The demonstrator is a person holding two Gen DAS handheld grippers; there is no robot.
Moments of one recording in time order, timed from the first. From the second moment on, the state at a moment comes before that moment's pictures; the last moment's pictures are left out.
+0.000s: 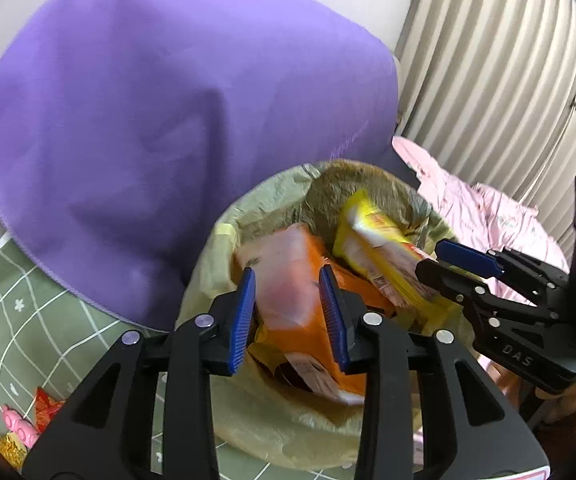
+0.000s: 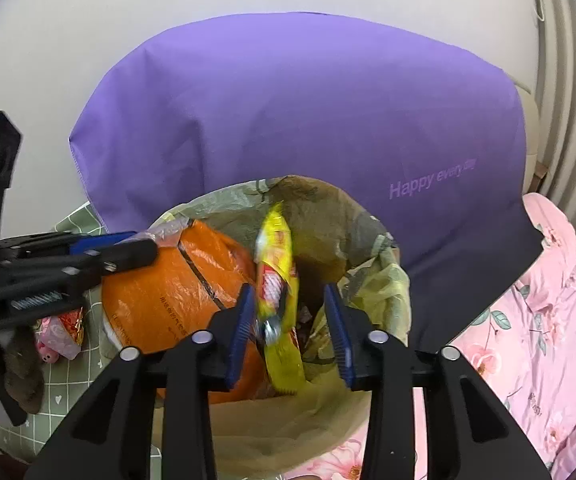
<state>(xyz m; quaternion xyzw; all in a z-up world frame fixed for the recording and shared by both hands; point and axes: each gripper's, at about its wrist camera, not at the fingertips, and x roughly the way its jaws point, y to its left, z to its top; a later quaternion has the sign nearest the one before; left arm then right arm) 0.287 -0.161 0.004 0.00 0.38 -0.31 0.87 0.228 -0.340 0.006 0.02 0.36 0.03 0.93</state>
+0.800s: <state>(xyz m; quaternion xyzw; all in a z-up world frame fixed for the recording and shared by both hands) 0.250 0.088 -0.041 -0.06 0.37 -0.11 0.92 0.228 -0.221 0.029 -0.01 0.32 0.11 0.94</state>
